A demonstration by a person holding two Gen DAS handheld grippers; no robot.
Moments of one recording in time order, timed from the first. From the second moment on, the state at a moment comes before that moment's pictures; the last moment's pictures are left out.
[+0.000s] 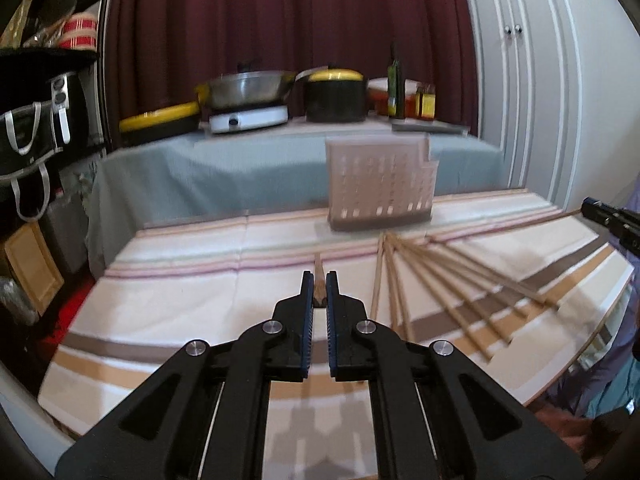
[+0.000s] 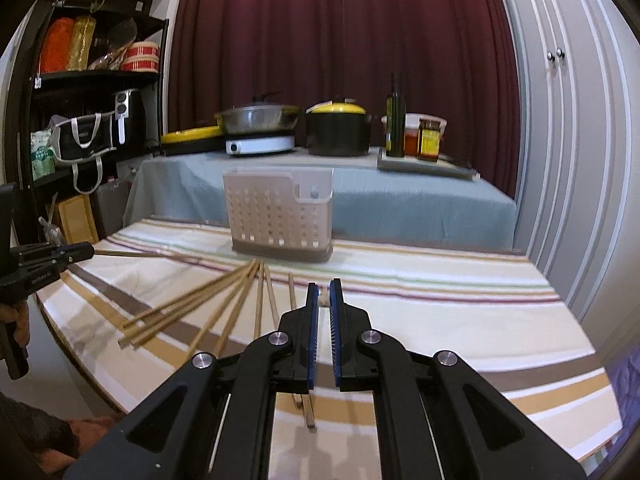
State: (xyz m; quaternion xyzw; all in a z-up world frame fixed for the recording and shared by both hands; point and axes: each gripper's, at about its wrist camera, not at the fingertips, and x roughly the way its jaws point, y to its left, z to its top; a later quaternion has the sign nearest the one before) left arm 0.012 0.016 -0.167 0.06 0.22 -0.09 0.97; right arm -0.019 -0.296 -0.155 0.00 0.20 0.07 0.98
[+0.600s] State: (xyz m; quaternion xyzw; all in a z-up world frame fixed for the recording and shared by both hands) left arm 0.038 0.028 -0.093 0.02 0.20 -0.09 0.97; right arm 0.007 -0.294 -0.102 -0.01 0.17 0.07 0.98
